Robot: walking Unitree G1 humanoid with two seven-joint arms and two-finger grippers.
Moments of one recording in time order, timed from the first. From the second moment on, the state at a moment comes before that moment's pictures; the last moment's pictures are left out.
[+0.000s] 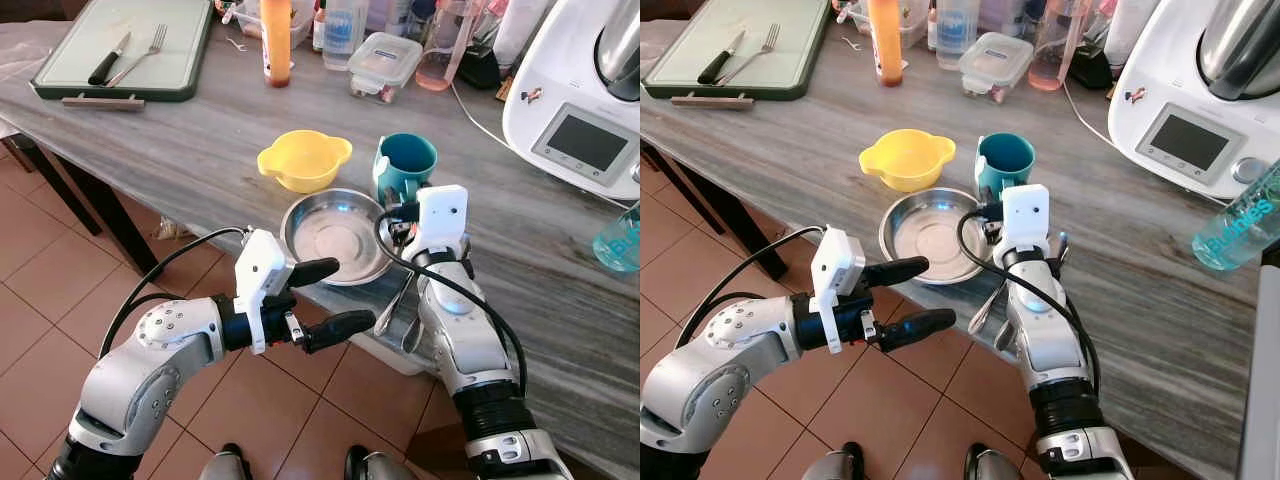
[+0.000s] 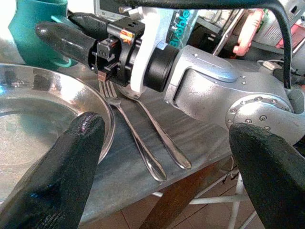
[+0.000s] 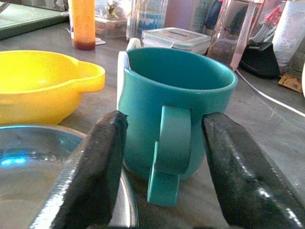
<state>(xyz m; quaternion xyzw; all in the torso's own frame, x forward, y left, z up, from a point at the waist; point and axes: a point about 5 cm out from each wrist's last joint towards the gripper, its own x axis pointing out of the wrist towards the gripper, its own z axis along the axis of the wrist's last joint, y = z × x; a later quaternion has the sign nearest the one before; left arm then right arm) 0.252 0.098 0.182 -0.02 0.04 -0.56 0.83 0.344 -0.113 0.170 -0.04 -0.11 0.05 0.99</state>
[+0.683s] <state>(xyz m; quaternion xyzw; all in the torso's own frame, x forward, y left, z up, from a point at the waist) 0.251 0.095 0.181 -0.02 0.05 -0.56 0.83 0.334 -0.115 0.189 -0.03 -0.14 0.04 0.99</state>
